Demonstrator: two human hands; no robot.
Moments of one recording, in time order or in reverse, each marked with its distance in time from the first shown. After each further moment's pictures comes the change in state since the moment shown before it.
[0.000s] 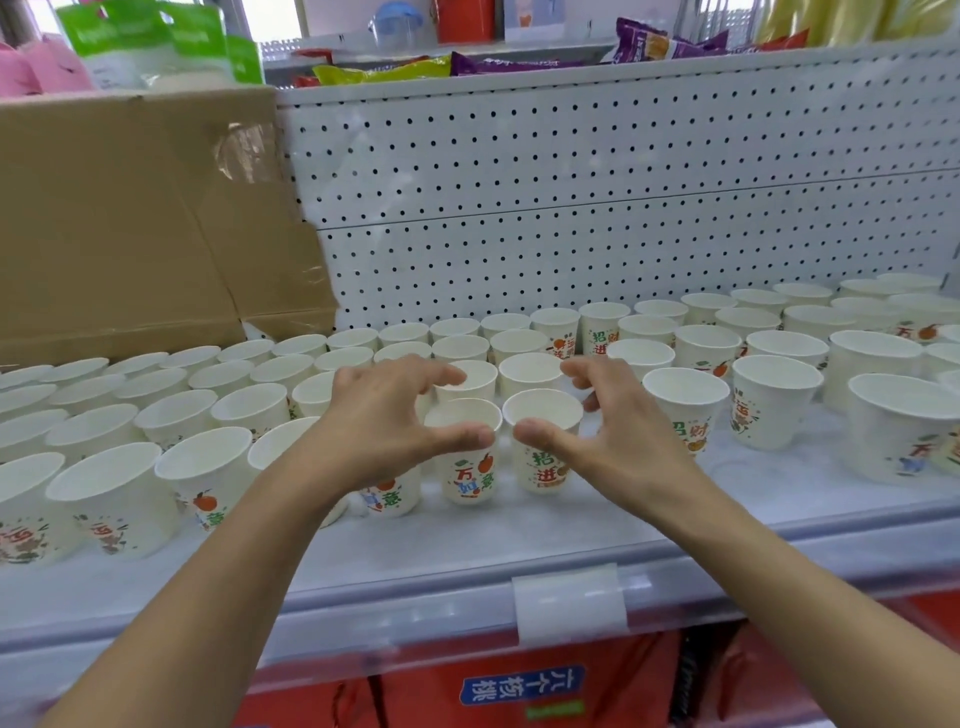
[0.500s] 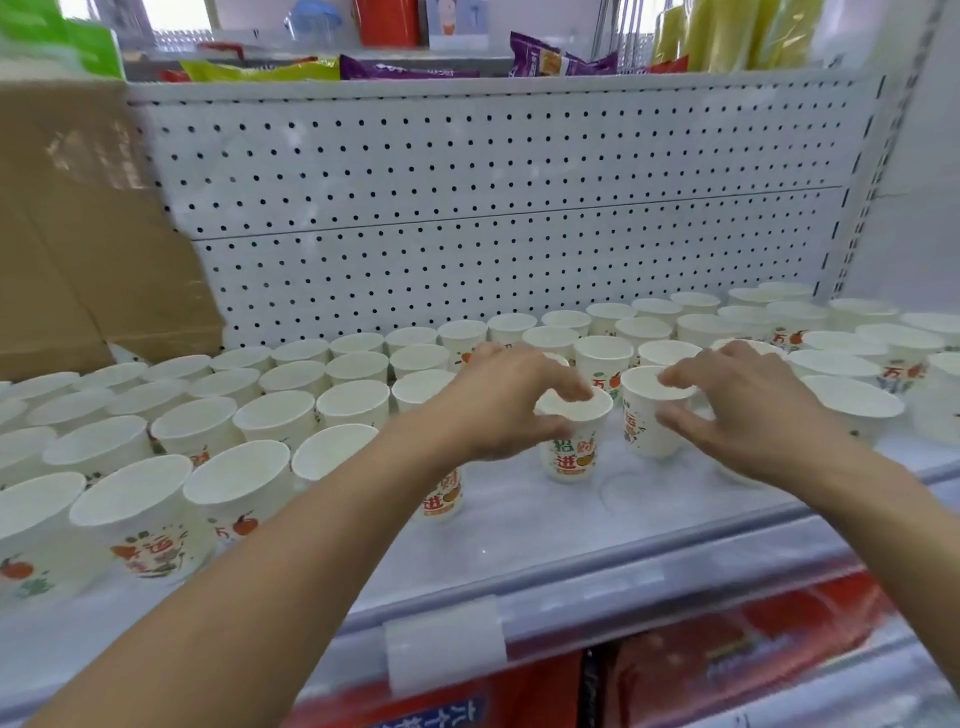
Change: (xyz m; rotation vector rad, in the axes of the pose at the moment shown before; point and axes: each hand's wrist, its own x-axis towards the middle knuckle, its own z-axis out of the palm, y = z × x) left_hand 0.079 0.131 0.062 0.064 -0.180 0.487; right_hand 0.001 0.096 -0.141 -0.709 -0.052 0.083
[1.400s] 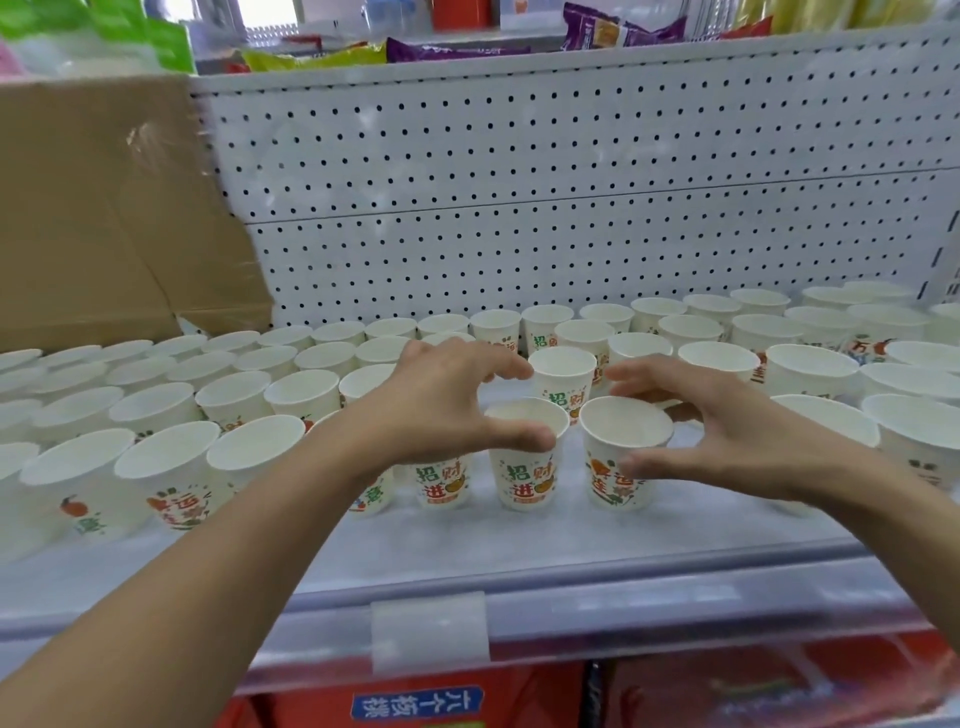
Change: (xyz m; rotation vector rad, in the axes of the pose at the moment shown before) left_hand -0.036 -0.009 -0.013 -0.061 0.035 -0.348; right_hand 0.019 0.003 0.017 0.705 -0.280 -0.362
